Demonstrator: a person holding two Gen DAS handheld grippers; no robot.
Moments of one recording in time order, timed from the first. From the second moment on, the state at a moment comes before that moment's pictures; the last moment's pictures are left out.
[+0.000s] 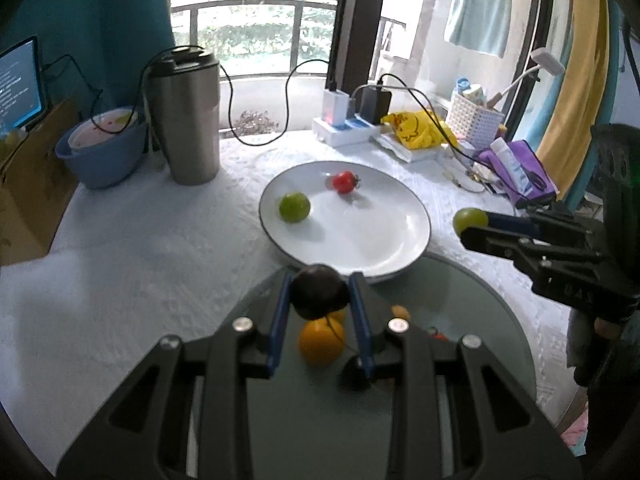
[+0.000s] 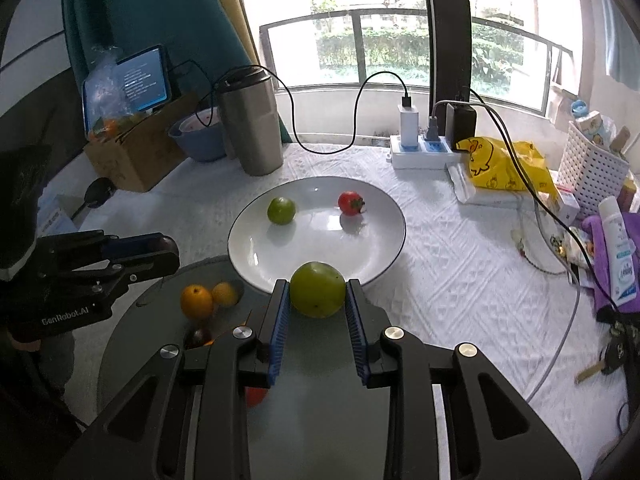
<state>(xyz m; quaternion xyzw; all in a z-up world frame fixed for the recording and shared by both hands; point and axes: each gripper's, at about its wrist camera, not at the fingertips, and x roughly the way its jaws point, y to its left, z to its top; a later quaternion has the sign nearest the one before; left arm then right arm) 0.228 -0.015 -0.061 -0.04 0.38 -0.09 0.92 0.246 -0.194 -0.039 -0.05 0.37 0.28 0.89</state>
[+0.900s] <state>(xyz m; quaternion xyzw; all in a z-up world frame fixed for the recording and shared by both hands) 0.297 -0.022 -0.090 -0.04 0.40 -0.10 0.91 0.314 -0.178 -0.057 -0.05 0.39 0.28 0.88</state>
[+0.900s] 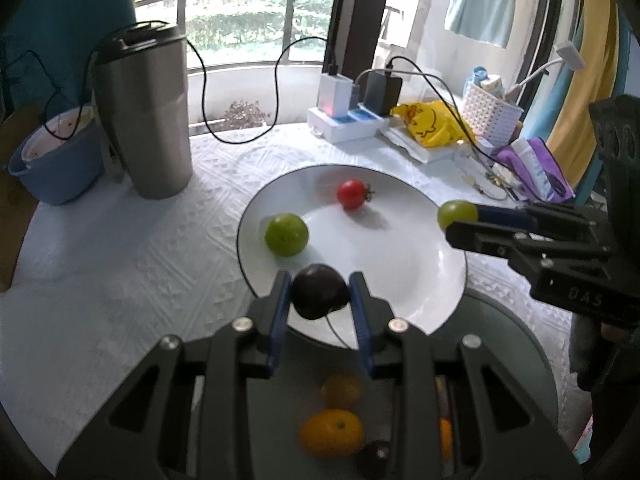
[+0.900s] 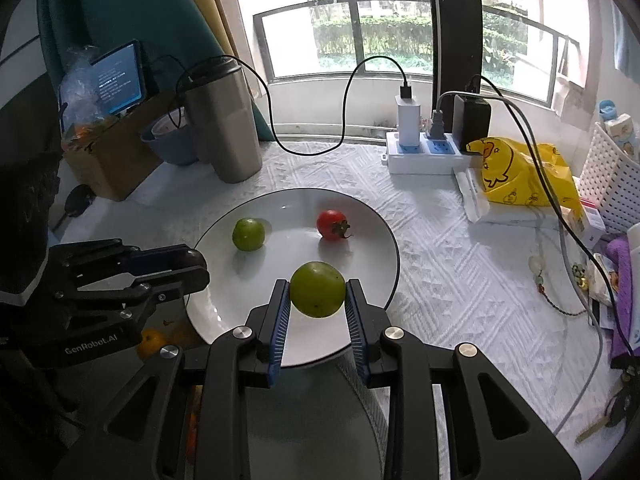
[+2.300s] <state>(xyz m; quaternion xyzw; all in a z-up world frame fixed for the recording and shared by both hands) 0.309 0.047 -0.093 -0.10 0.38 -0.04 0.92 0.387 -0.099 -0.095 -0.08 0.42 0.29 0.86</state>
